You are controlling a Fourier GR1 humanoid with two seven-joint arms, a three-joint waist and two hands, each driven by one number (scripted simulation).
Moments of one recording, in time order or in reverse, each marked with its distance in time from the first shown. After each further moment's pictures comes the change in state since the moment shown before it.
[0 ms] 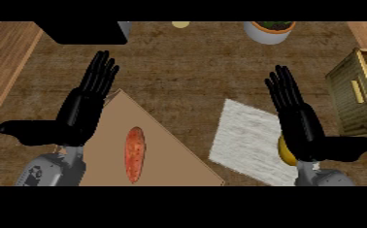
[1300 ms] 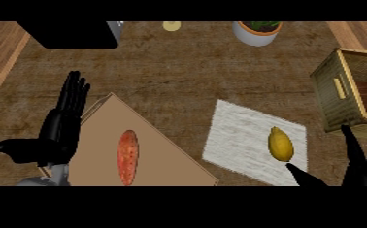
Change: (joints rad) left arm 0.166 0.019 0.053 -0.021 -0.123 0.155 0.005; right arm 0.419 -0.141 -0.028 -0.106 0.979 -0.525 0.510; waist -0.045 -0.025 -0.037
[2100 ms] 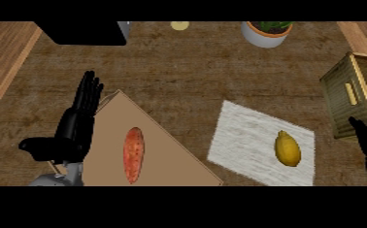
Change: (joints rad) left arm -0.024 -0.048 -0.047 0.026 -0.036 0.006 -0.009; right arm -0.130 -0.198 0.041 -0.516 0.038 0.698 0.755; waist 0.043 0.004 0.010
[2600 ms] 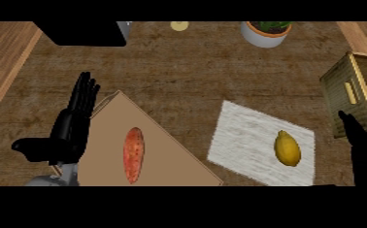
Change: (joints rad) left arm 0.014 0.008 0.027 0.003 0.013 -0.030 -0.005; right arm -0.104 0.056 0.022 0.044 0.013 0.122 0.082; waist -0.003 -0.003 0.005
